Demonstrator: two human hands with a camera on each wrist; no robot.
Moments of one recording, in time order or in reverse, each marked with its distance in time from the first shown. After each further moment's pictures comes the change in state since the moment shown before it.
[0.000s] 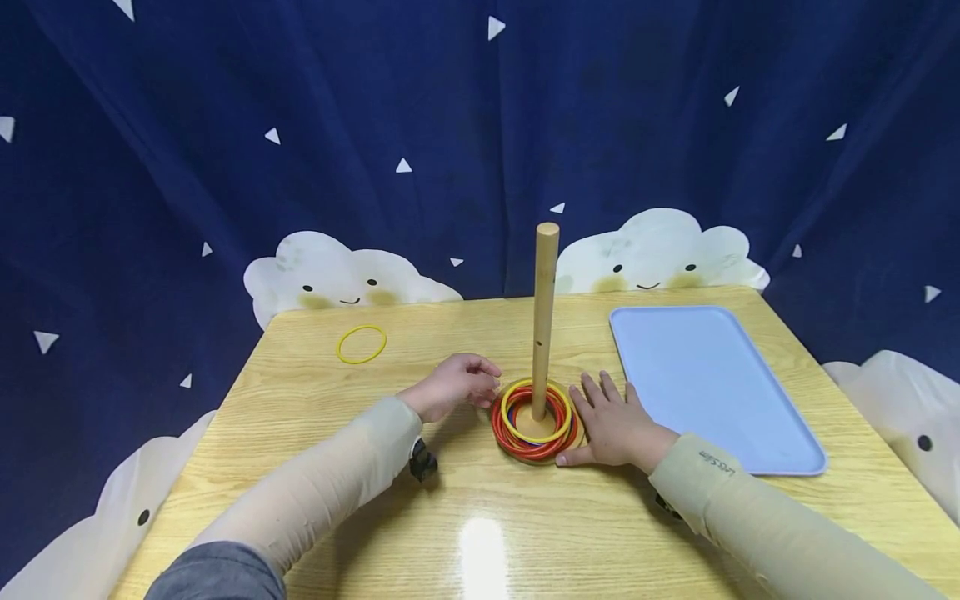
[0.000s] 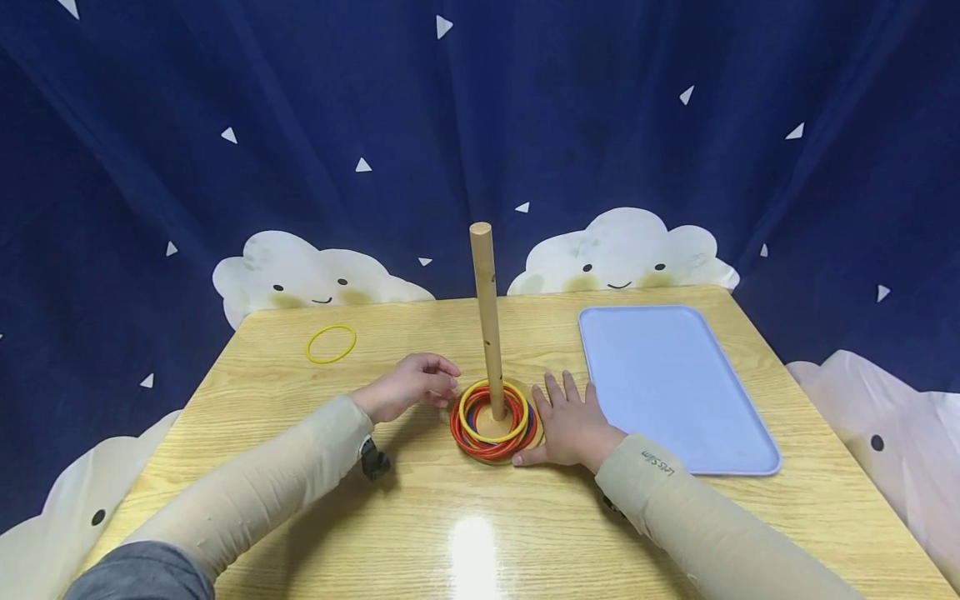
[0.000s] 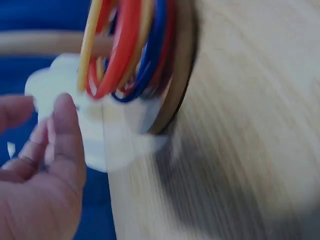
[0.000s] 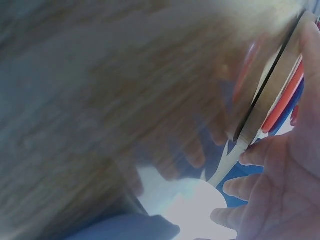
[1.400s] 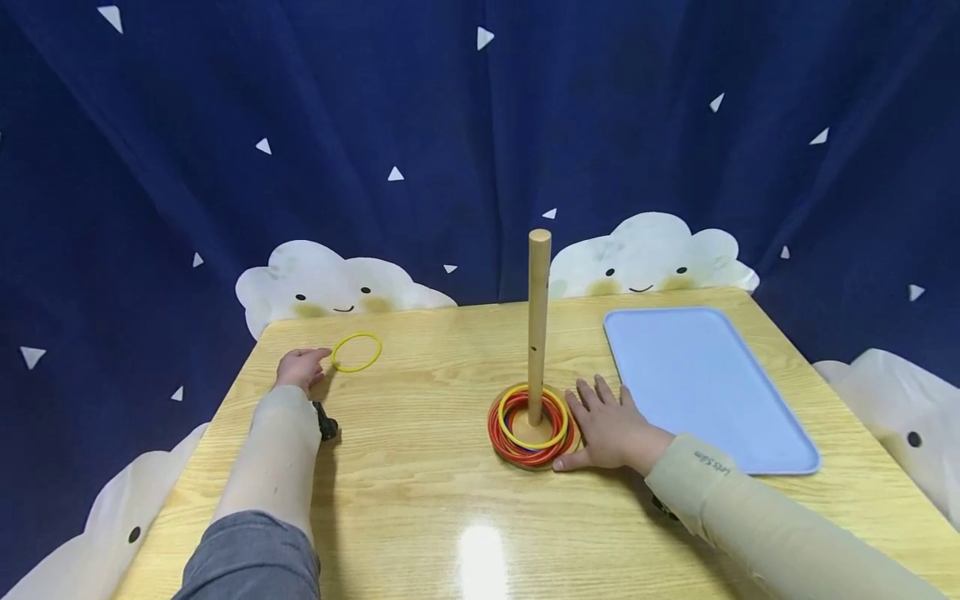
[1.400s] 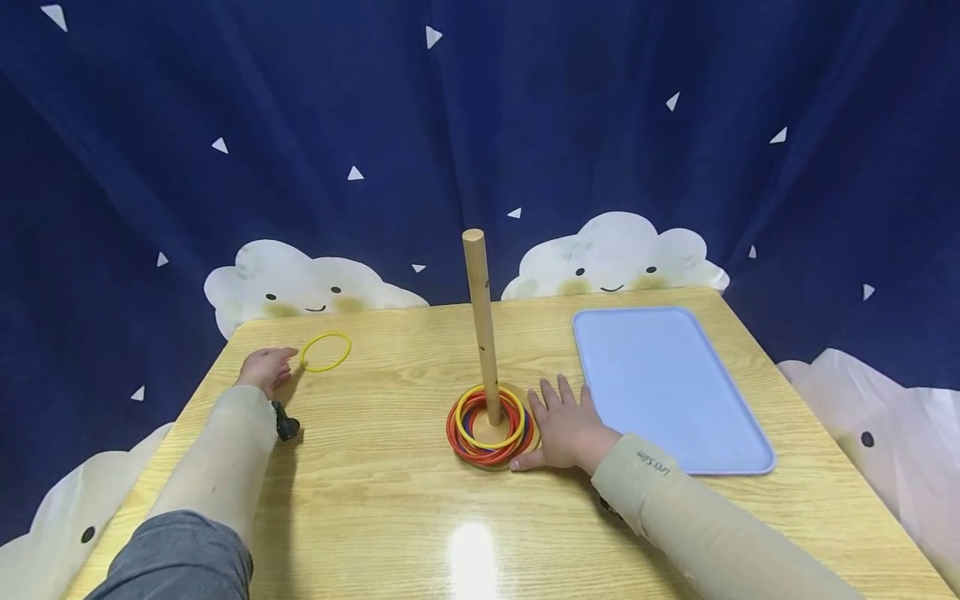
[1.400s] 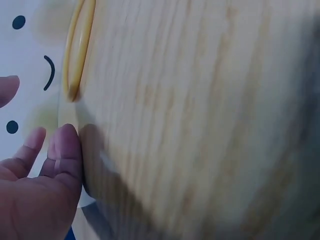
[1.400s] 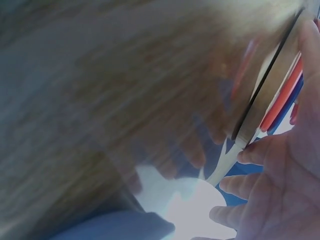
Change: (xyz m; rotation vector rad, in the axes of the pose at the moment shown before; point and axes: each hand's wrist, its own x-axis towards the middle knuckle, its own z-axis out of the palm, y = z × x) left_hand -0.028 -0.065 -0.224 -0.011 0.846 -0.319; right_hand 0.000 0.002 0.000 -0.014 -0.011 -0.005
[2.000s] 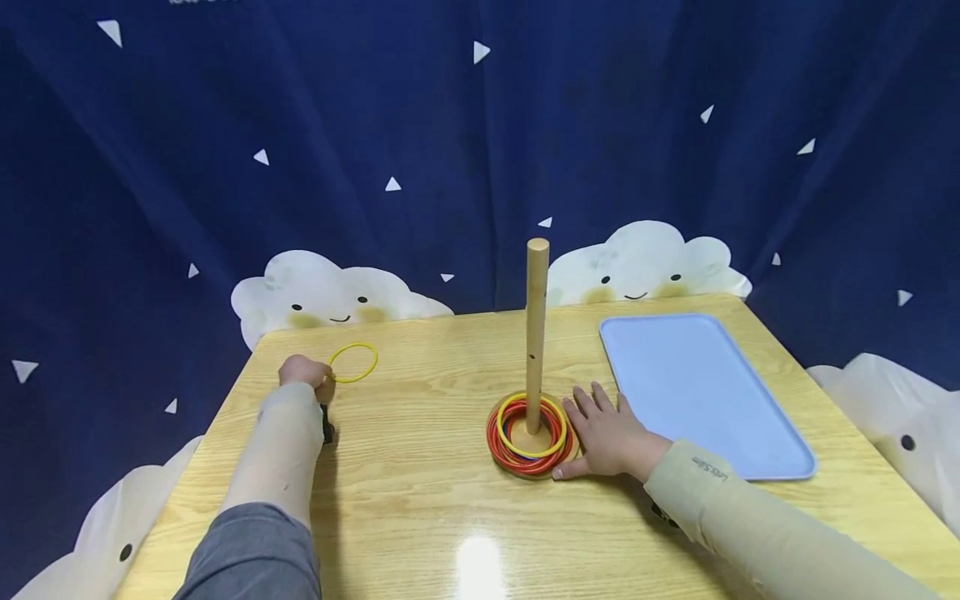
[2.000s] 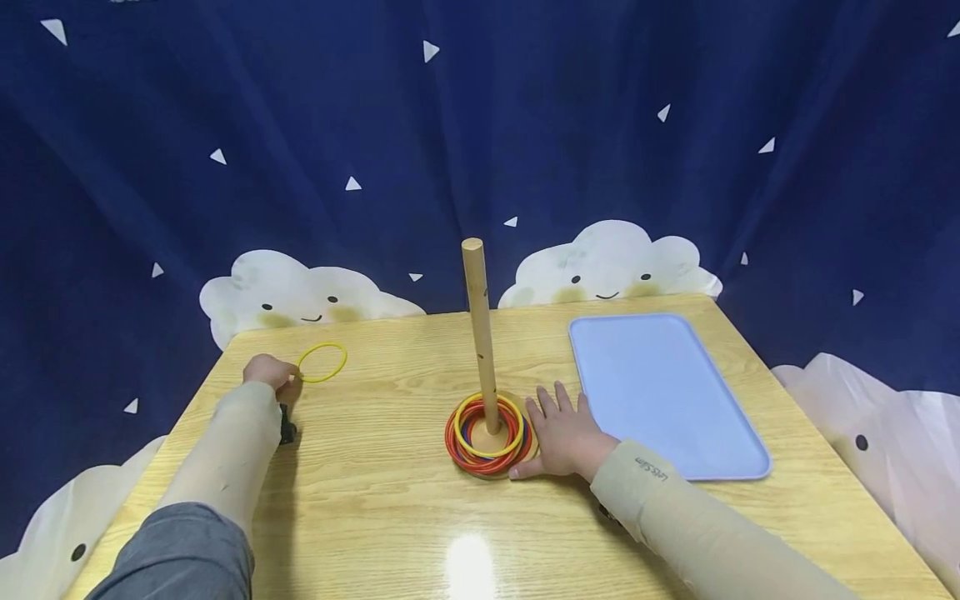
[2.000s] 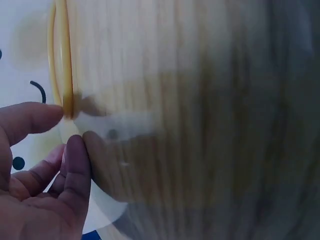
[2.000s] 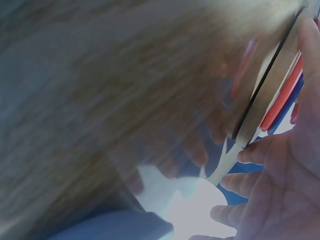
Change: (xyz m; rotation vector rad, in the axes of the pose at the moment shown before) left_hand 0.013 0.004 0.003 0.535 0.018 0.173; right_hand -0.002 -0.003 -0.001 0.005 -0.011 0.002
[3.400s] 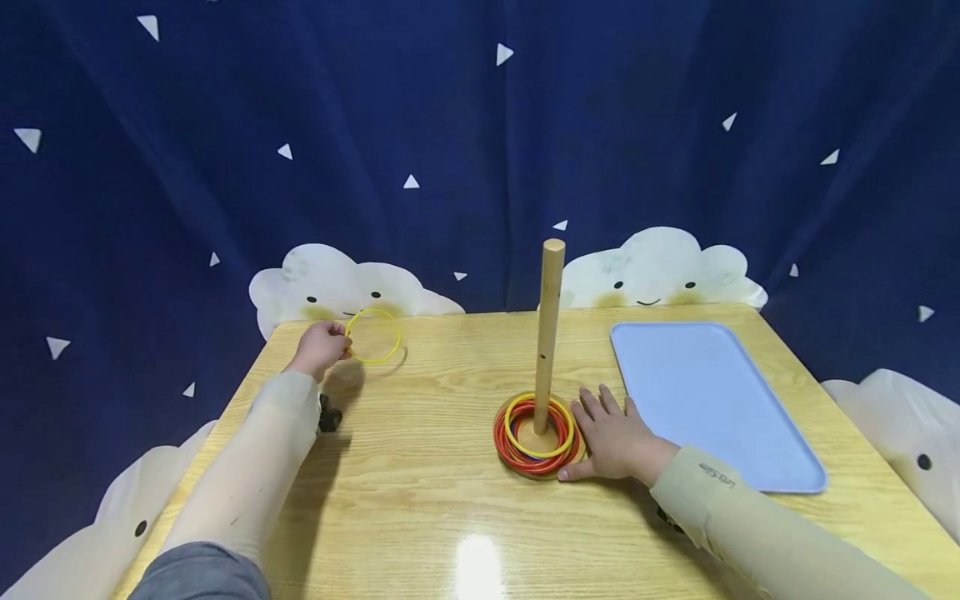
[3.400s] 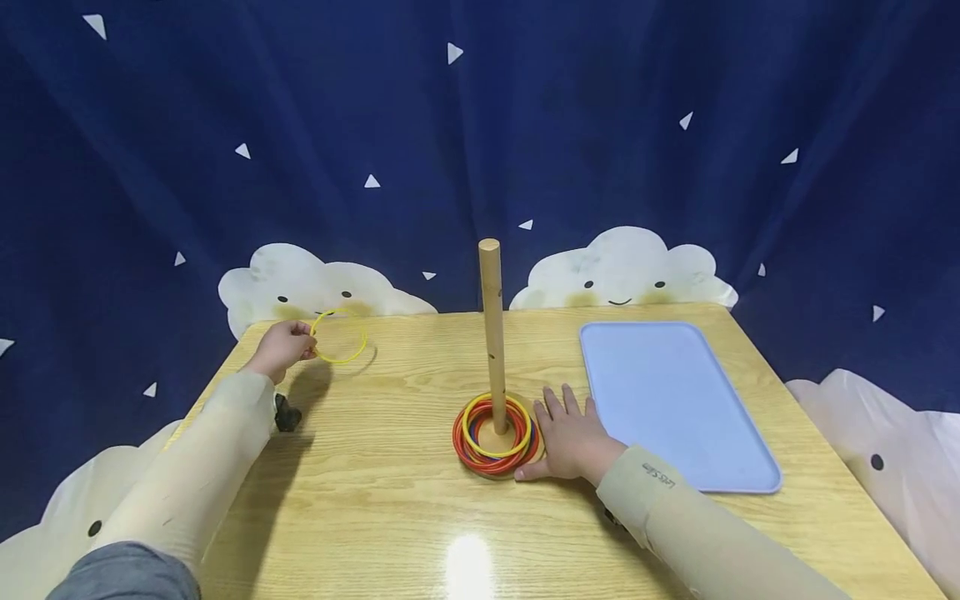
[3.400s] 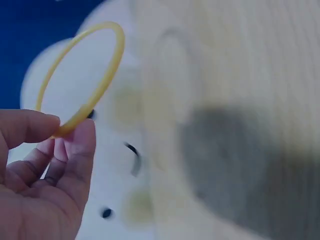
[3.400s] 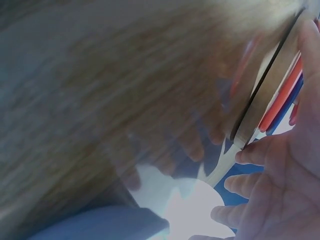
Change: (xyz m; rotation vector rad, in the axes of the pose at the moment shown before) left_hand -0.038 0.051 -0.020 -0.321 -0.094 0.242; right_hand 0.002 -0.003 0.000 0.007 0.012 -0.010
